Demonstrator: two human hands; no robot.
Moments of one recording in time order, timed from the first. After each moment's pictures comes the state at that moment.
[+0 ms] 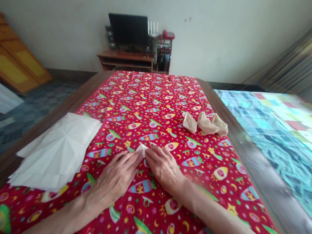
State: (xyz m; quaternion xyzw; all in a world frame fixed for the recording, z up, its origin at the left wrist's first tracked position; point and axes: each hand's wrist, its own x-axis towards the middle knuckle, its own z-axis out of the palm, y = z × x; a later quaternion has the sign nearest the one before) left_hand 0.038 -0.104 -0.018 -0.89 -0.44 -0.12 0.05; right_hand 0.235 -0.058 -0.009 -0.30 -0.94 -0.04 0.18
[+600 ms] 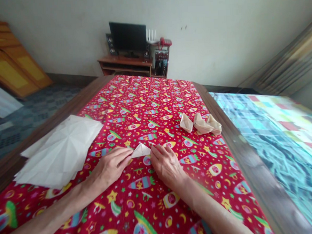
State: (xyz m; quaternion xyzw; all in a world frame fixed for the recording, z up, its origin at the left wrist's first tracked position) left_hand 0.017 -0.088 -0.020 -0.82 -0.48 -0.30 0.00; right_hand 0.246 -0.061 -0.009 -0.33 -0.93 -0.10 0.13
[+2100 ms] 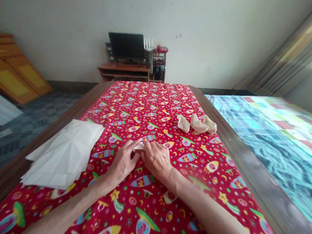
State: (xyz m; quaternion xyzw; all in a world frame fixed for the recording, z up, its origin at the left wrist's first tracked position) left_hand 0.055 -0.064 -0.015 -0.75 -0.53 -0.38 -0.13; right_hand 0.207 -0.056 -0.005 -0.46 -0.84 -0.09 0.27
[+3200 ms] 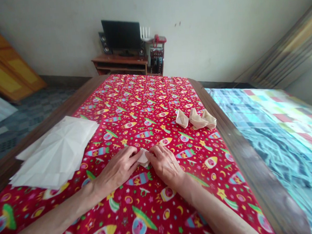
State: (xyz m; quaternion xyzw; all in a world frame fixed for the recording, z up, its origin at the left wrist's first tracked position) left_hand 0.048 -0.092 -0.011 -0.88 -0.45 -0.16 -0.02; right_hand 0.251 -0.070 -0.012 -0.34 -0.92 -0.01 0.20
